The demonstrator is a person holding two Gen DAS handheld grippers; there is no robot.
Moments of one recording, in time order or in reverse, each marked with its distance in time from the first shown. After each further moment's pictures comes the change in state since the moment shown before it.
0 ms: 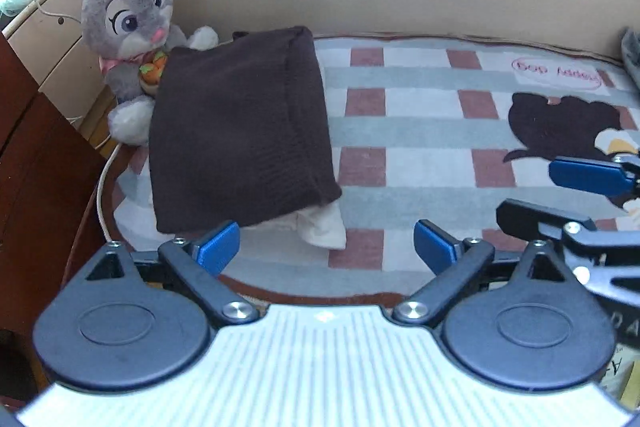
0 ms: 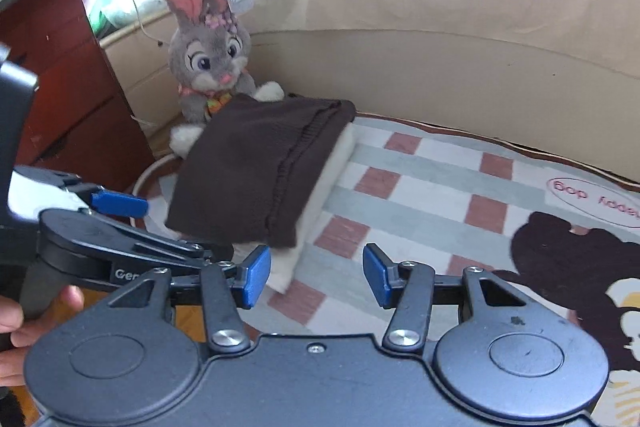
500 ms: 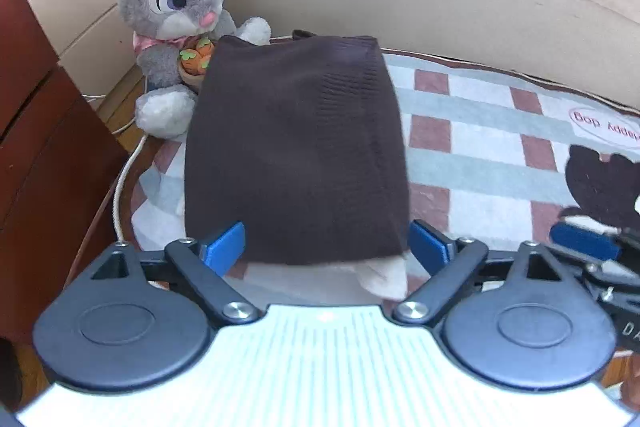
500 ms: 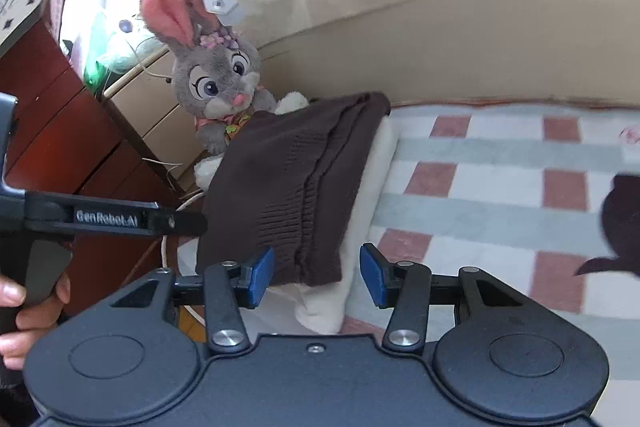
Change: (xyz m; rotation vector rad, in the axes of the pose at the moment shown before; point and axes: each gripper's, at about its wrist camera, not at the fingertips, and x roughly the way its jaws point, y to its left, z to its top) left arm 0.042 0.075 0.034 -0.134 -0.019 0.031; right arm 0.076 -0.022 0.002 0.182 -0.063 0.192
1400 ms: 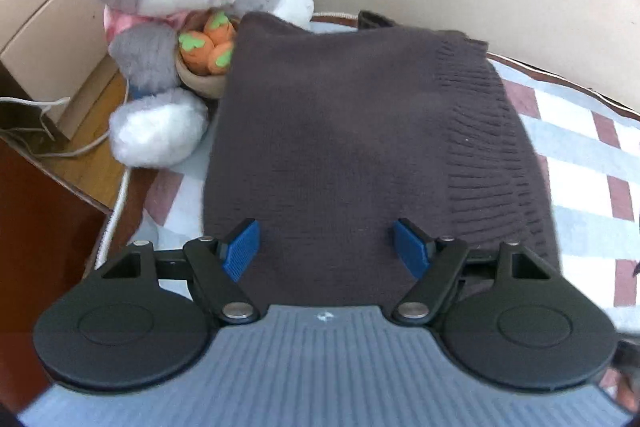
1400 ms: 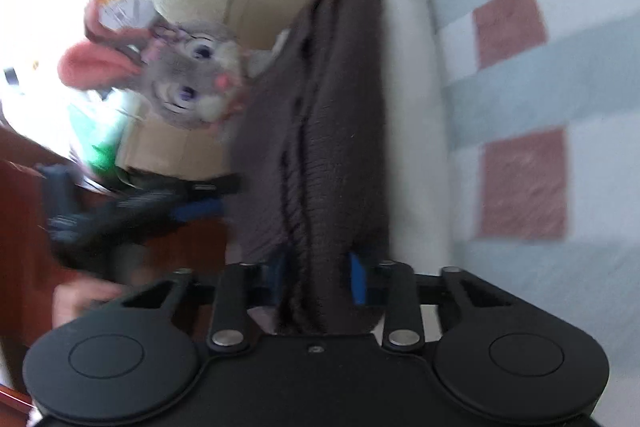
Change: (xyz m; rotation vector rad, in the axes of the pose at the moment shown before) left arm 0.176 0.109 0.091 -0.048 0.121 -0.036; right arm 0.191 -0.062 -0.016 0.618 0.187 0.480
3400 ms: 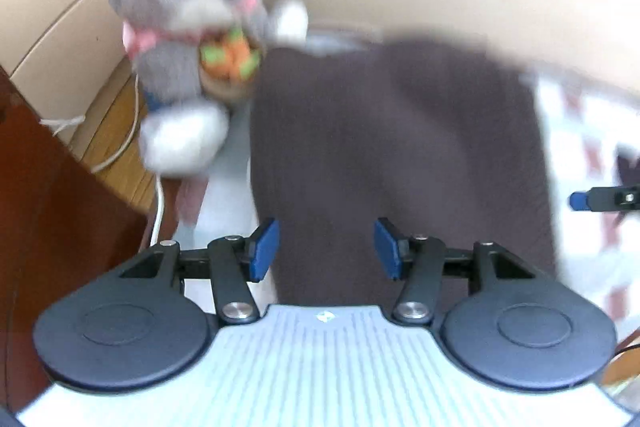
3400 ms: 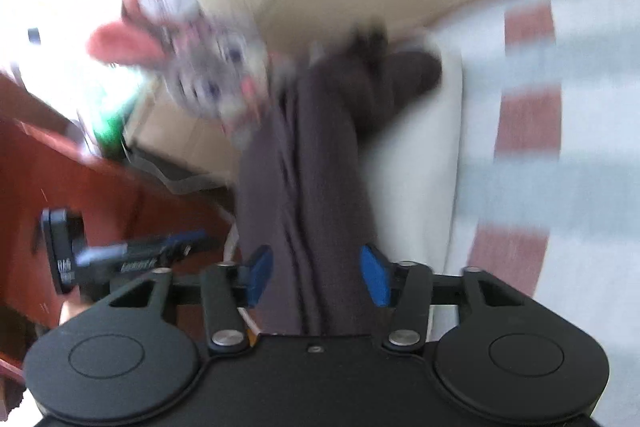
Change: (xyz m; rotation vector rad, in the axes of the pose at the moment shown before) left arm -0.050 0.056 -0.026 0.086 -0.087 -0.139; right arm -0.021 0.016 0.075 -0.182 0.010 -0.087
